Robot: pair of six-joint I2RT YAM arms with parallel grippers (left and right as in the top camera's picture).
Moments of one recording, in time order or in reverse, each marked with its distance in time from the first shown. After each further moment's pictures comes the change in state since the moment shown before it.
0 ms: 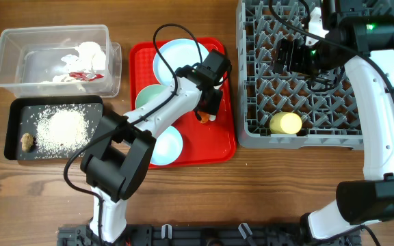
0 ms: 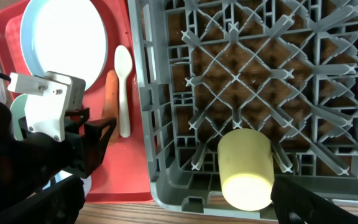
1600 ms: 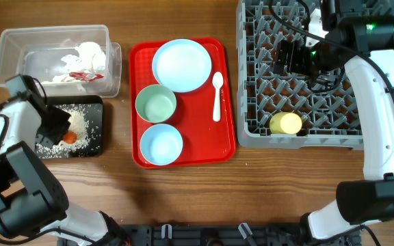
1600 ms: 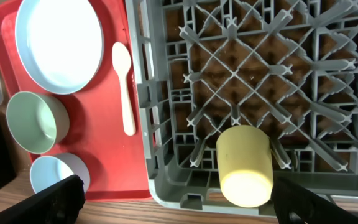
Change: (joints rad) left arm 1.095 -0.291 -0.435 0.021 -0.010 -0.362; right arm 0.000 0.000 0.000 -0.012 0.003 0.000
